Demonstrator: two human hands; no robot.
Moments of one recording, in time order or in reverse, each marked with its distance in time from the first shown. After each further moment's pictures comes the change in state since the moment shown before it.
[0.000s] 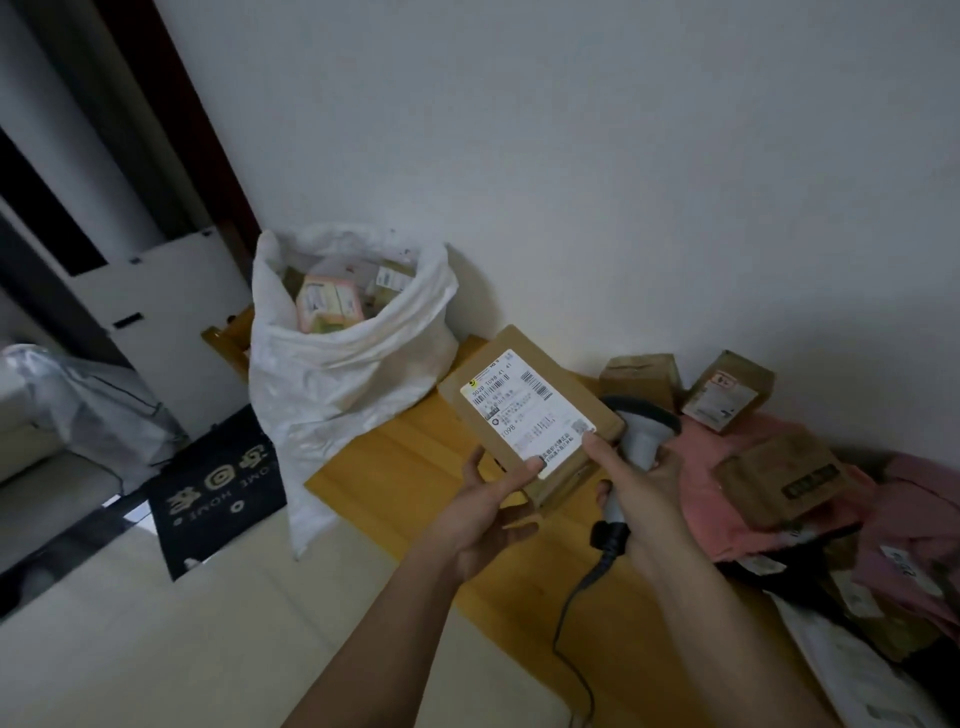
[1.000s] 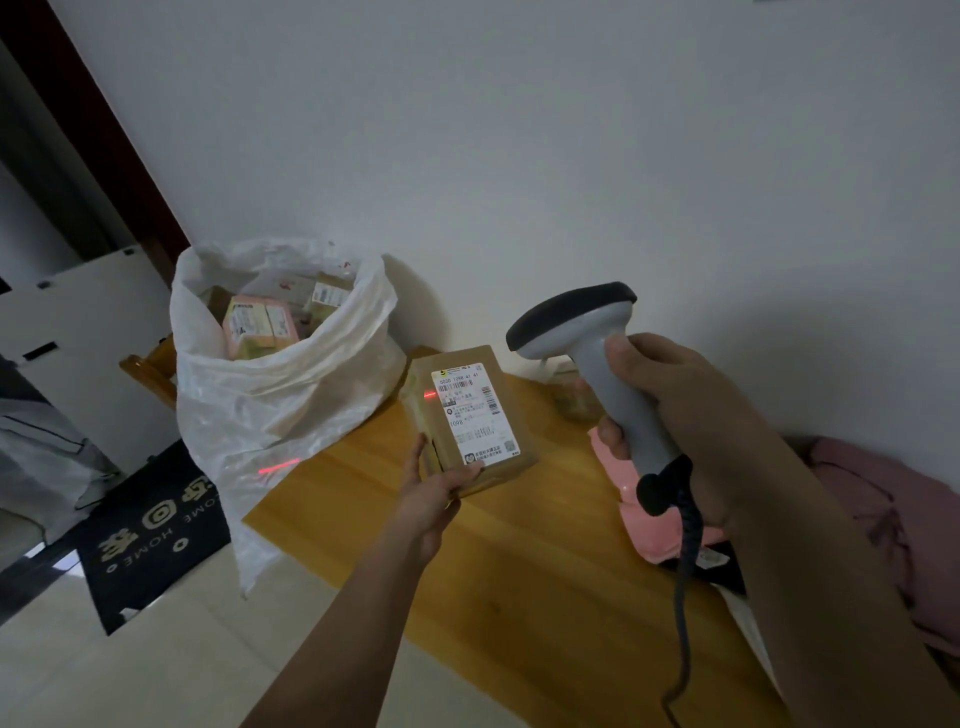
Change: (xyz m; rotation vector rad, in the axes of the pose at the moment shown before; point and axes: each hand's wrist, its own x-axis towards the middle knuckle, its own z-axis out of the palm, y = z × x) left_hand 0.057 0.008 0.006 -0.021 0.195 0.132; right_hand -0.047 -0.148 -0.011 -0.395 -0.267 -0.182
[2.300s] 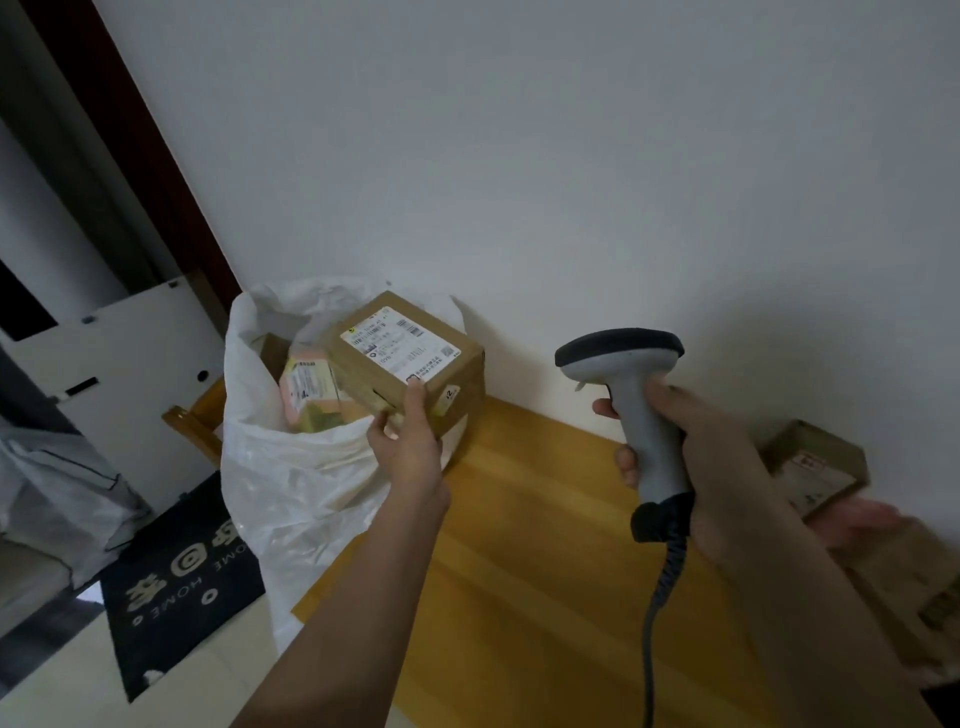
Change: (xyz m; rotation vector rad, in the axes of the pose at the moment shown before) left_hand 0.127 0.158 -0.053 -0.297 0.440 0.291; right_hand 0.144 0.016 0.128 0.368 0.026 0.048
